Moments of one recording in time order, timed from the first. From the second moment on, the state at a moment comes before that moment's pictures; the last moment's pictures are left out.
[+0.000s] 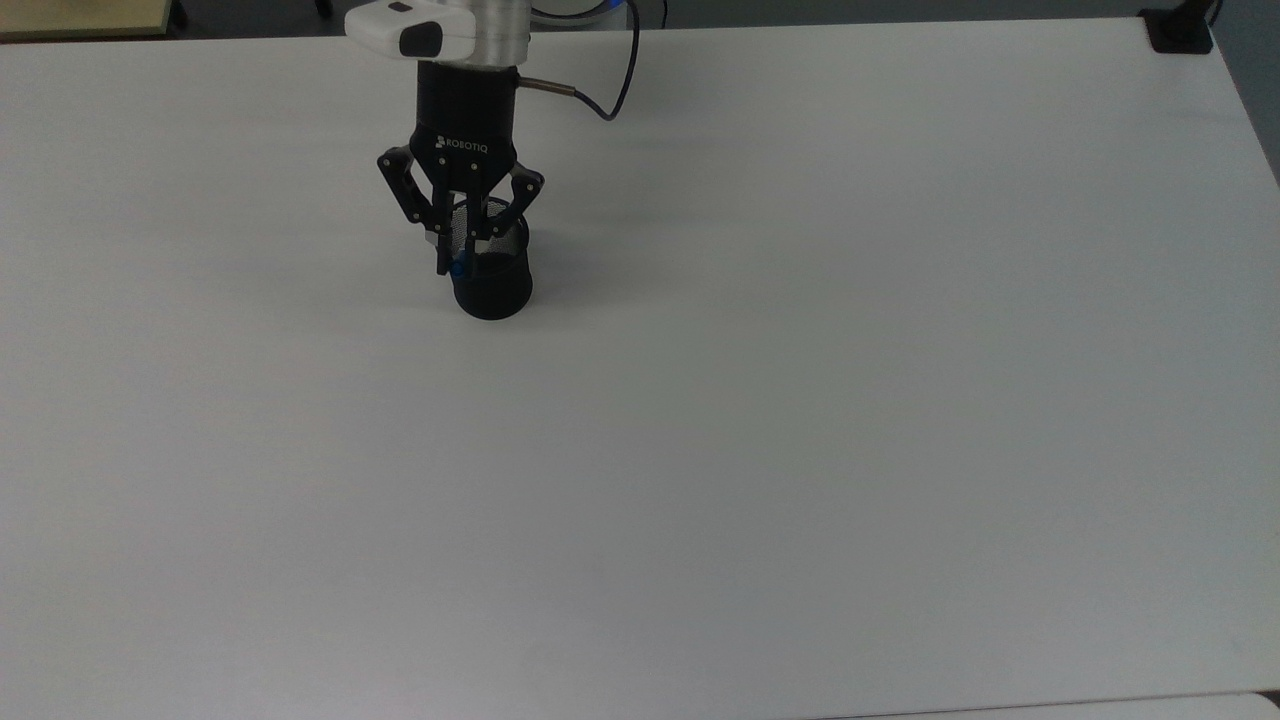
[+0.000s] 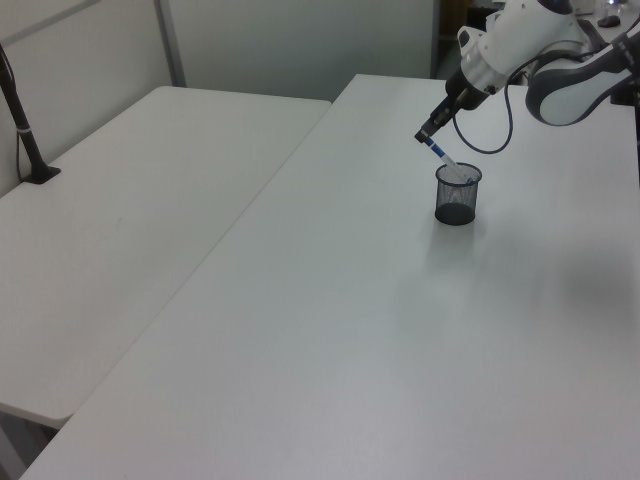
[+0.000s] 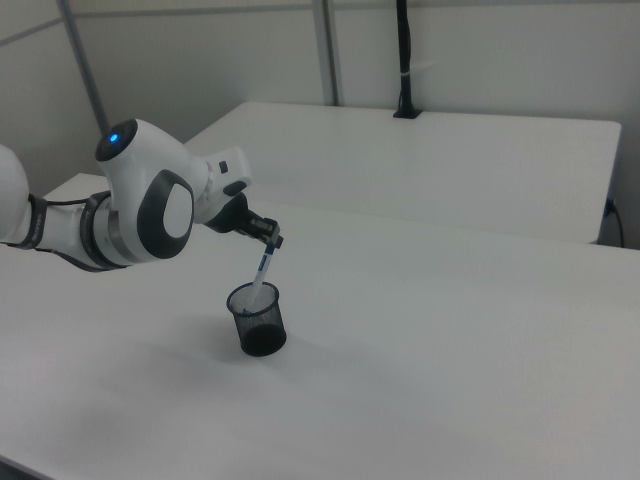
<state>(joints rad) -0.10 0.00 0.04 -2.26 -0.38 2.91 0.36</state>
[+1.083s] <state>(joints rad) 0.10 0.00 0.06 -1.83 -0.16 2.04 0.36</state>
